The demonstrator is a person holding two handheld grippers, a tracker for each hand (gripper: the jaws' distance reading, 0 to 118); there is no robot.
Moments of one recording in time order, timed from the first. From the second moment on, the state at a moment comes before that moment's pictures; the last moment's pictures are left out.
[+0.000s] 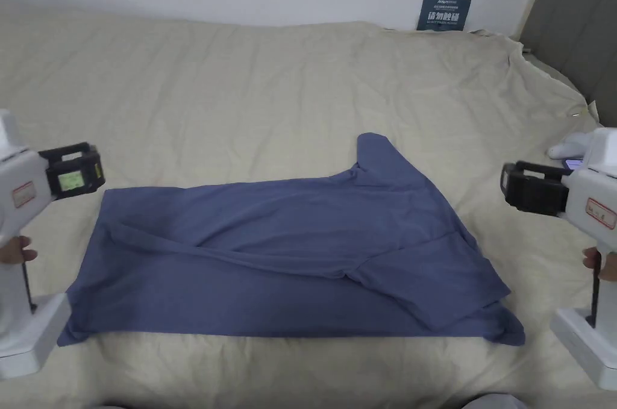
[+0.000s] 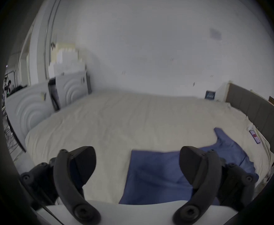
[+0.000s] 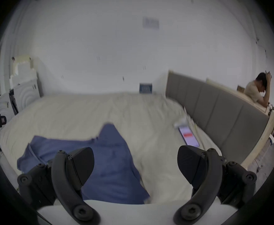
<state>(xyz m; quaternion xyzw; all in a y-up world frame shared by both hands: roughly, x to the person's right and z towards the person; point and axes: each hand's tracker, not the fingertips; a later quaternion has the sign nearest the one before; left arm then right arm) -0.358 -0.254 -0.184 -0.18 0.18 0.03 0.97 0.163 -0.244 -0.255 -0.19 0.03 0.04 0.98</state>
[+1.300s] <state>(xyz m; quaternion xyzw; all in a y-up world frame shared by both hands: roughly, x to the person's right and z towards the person) -0.320 -0.288 -0.215 -0.13 0.12 0.07 0.98 0.082 -0.319 -0.517 -0.47 0.07 0.04 0.88</state>
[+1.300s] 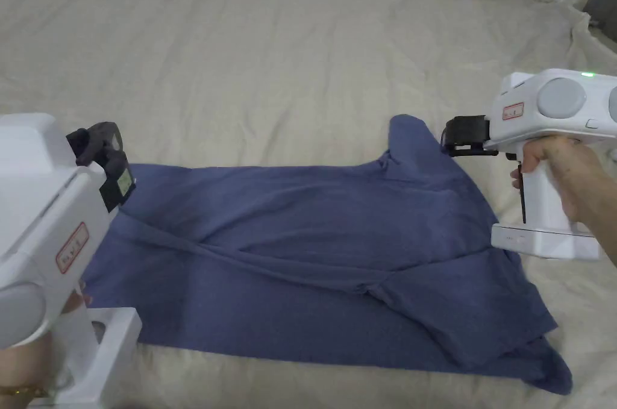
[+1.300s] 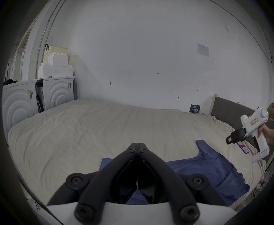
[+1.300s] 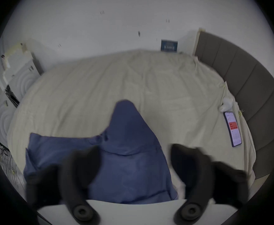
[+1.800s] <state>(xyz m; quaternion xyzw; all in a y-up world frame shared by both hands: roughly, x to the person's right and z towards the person) -0.339 -0.322 -0.278 -0.17 0.14 0.08 0.97 0.103 -0.419 -0.580 -0.54 -0.02 0.00 0.84</state>
